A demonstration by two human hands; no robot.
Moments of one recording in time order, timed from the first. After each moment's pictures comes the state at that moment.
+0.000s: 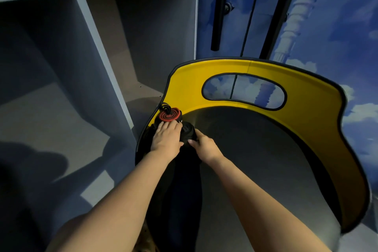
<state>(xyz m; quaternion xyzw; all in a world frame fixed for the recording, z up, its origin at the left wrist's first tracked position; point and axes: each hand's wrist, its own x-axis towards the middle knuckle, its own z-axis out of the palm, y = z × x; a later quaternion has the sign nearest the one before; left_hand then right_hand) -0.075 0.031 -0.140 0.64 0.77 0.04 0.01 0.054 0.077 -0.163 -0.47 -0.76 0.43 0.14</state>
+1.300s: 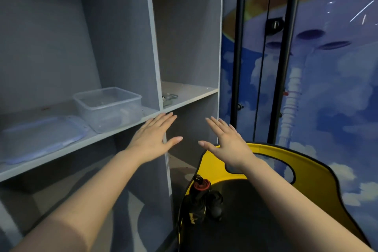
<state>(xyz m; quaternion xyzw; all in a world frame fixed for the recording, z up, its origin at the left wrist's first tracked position) -0.152 -0.106 0.171 0.66 0.73 0.13 -0.13 0.052 0.003 0.140 -0.33 -0.91 0.07 0.25</state>
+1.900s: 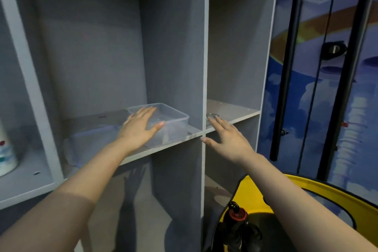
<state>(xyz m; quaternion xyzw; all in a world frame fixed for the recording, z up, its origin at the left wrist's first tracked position) -0.276 -0.168 0.232 0.50 0.82 0.24 -0.16 -0.060 -0.014 0.209 -0.26 -0.93 0.07 0.24</state>
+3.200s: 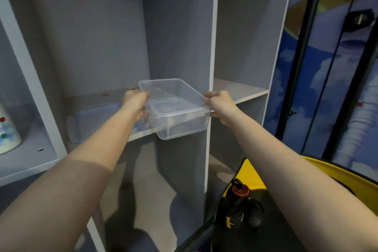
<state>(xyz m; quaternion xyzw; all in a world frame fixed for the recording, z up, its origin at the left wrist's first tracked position) -0.294 -0.142 0.239 0.20 0.69 0.68 0.14 -0.124 -0.011 0.233 -0.29 -0.72 0.54 0.33</state>
